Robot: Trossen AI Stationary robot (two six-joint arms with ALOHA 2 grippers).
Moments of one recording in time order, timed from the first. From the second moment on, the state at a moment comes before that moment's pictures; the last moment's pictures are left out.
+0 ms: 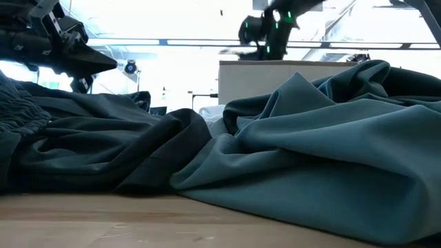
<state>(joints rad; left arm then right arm) 0.11 0.17 0.10 -0.04 -0.03 -0.45 -0.50 1.86 1.82 -1.11 0.10 0.16</state>
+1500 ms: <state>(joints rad) 0.11 0.17 0.10 -0.09 -0.04 -0.46 -0.38 1.63 1.43 -0.97 0.23 0.47</state>
